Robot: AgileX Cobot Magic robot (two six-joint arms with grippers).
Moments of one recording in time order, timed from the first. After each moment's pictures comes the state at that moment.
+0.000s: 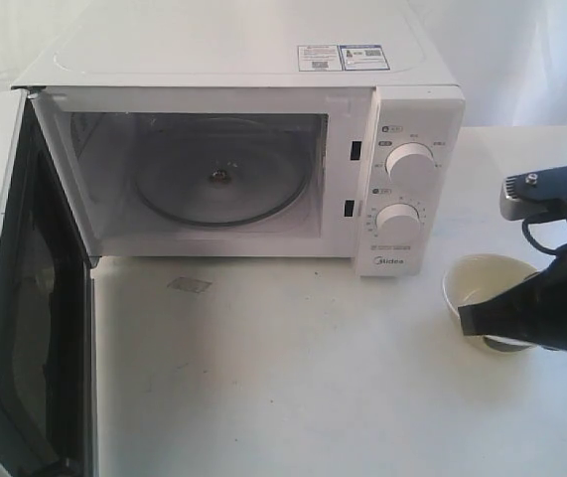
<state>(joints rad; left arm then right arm) 0.06 0.00 0.02 -0.10 0.42 0.13 0.31 1.10 -0.61 -0.30 0.55 0.45</state>
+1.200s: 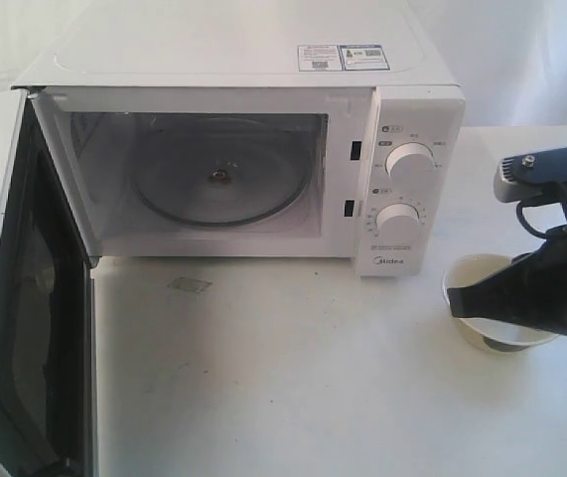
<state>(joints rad) 0.06 0.26 -0.36 -0.10 0.68 -0.03 0.31 1.10 -0.61 -0.31 0.46 0.45</state>
